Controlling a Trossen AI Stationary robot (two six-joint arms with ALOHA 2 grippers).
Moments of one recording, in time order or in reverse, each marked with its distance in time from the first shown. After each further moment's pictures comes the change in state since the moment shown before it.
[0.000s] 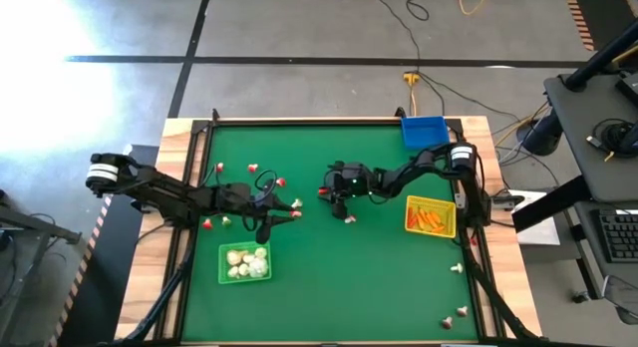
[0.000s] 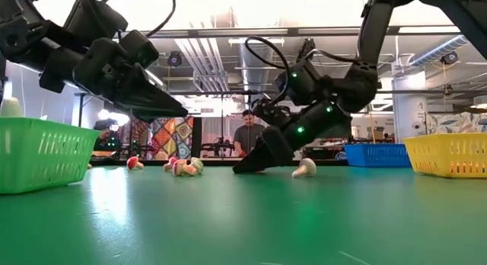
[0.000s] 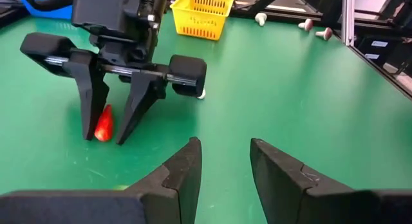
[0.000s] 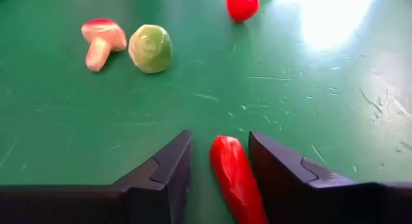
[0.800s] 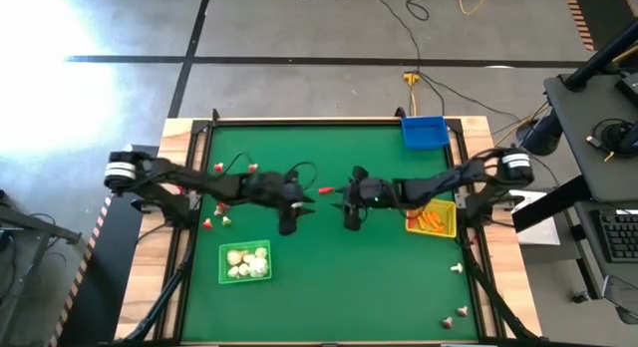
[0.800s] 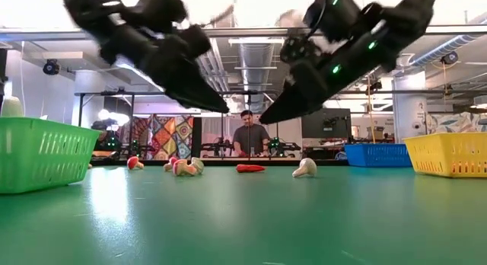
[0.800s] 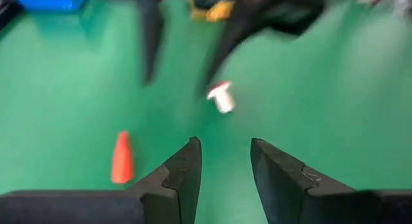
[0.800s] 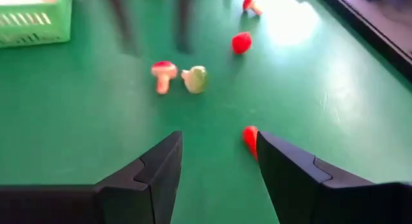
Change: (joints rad) left arm 0.065 0.160 0.405 -0.440 0.002 0.117; right arm 0.216 -0.423 -0.126 -0.270 0.316 0.137
